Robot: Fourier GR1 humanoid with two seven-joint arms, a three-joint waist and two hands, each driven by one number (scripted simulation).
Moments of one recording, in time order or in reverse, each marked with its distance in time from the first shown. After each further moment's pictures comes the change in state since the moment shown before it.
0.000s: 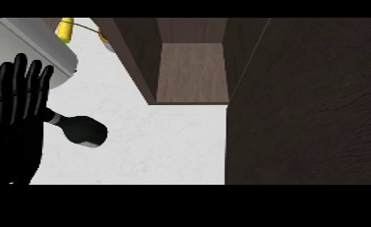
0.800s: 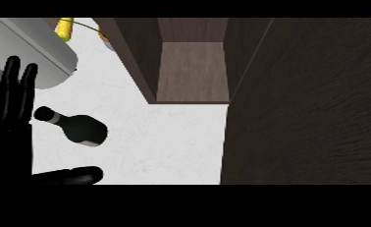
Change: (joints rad) left arm -0.062 -0.061 -0.067 -0.171 0.006 0.256 0.336; right arm 0.168 -0.041 0.148 -0.219 -0.290 0.213 0.159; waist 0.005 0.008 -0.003
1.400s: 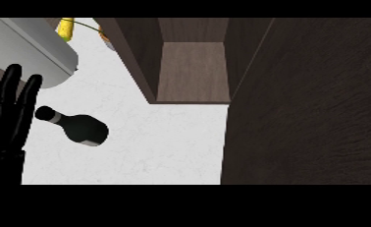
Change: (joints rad) left arm -0.114 0.024 -0.168 -0.186 -0.167 0.161 0.429; right arm -0.054 -0.003 0.013 -0.056 -0.050 -0.036 0.134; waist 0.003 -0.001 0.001
